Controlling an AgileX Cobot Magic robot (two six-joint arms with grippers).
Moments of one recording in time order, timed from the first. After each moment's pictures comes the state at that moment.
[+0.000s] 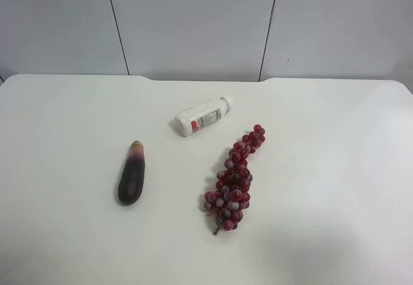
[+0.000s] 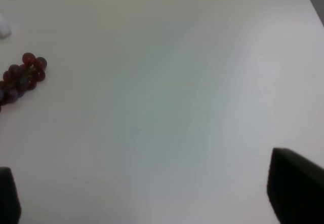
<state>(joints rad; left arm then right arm) 0.00 0.86 -0.82 -0.01 1.12 -0.09 0.01 0.00 -0.51 0.00 1.06 0.01</state>
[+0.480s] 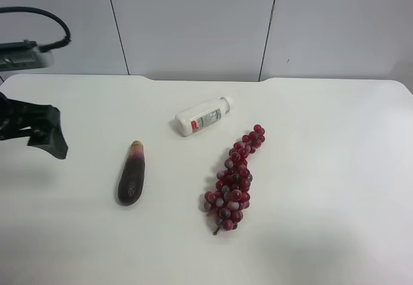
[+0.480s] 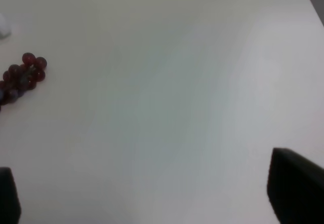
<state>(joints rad) -0.32 1.26 -0.82 -0.01 0.92 -0.39 0.01 0.00 -0.51 0.00 1.06 0.01</state>
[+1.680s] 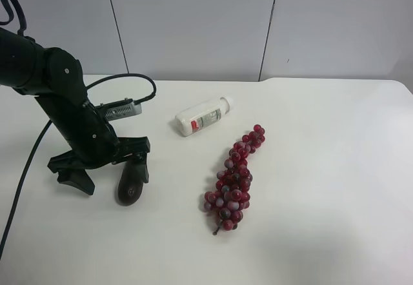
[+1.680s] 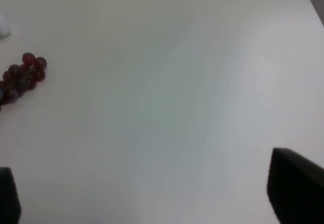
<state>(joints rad) -0.41 1.82 -0.93 -0.29 0.66 -0.34 0.01 0.00 -0.51 0.00 1.06 0.01</state>
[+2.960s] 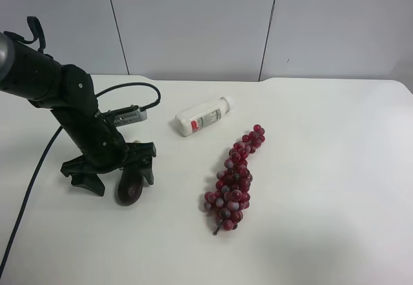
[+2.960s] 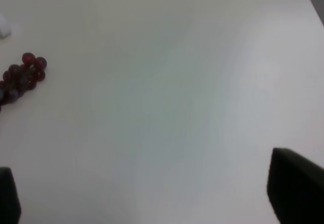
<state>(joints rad) -0.41 1.92 -0.93 -0.32 0.55 -0.30 0.01 0.00 -0.51 0.00 1.06 0.01</state>
